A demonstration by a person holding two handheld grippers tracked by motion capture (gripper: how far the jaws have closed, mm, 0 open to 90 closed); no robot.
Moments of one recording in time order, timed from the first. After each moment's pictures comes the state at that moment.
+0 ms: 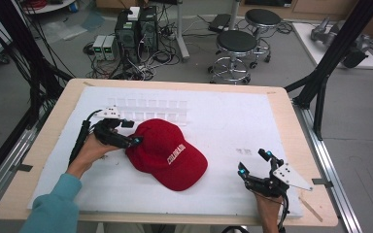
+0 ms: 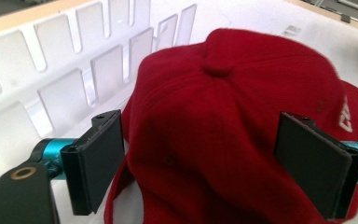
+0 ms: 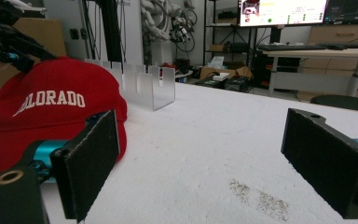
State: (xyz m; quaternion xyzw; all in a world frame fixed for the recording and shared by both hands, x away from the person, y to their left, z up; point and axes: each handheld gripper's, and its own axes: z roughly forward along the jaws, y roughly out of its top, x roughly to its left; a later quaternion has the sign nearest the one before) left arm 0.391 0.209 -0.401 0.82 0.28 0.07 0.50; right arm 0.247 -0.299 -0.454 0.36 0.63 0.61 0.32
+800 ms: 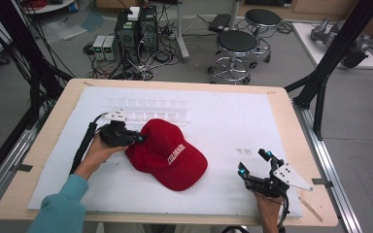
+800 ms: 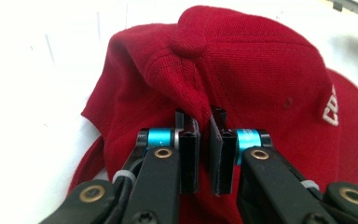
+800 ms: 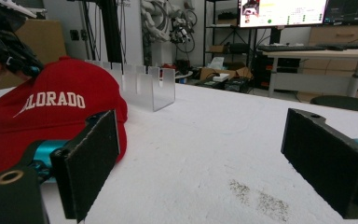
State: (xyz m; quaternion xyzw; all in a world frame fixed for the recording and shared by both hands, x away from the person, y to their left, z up) left arm 0.385 0.193 -0.405 0.83 0.29 0.04 0.48; right arm 0.247 -0.299 -0.454 0.36 0.63 0.61 0.32
